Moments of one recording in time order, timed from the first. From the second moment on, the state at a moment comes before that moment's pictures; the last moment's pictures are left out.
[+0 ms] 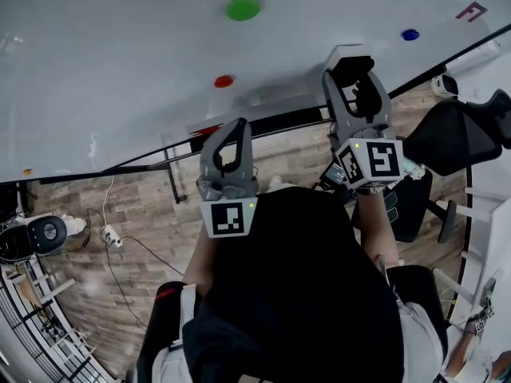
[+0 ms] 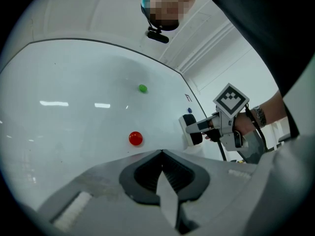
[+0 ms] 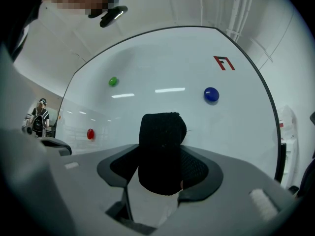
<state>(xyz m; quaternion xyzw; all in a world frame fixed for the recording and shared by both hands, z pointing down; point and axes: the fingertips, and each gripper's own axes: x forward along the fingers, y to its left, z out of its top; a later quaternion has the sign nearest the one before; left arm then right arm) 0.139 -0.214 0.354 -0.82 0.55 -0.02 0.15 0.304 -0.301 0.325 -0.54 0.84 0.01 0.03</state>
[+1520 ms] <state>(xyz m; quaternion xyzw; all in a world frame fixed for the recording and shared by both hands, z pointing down) 0.129 -0.173 0.350 -0.82 0.55 -0.01 0.16 0.326 -0.234 0.320 -0.54 0.84 0.02 0.00</state>
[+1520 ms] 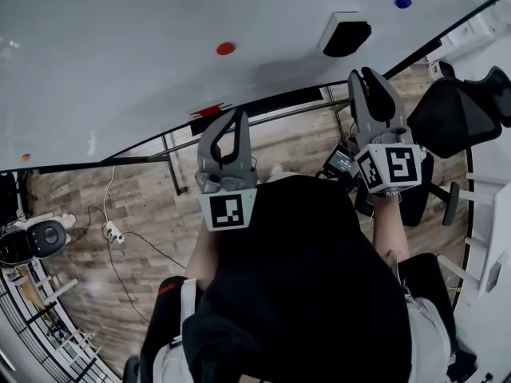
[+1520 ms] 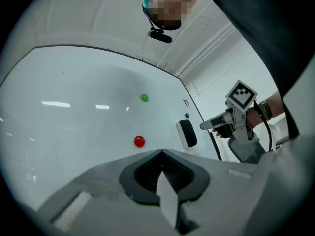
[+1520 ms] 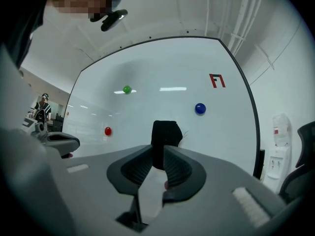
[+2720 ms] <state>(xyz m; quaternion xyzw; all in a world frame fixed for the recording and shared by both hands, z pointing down) 0.107 -0.147 0.353 -0.81 0.57 -0.02 0.15 0.195 -0.155 0.331 -0.40 0.92 -0.03 0.04</state>
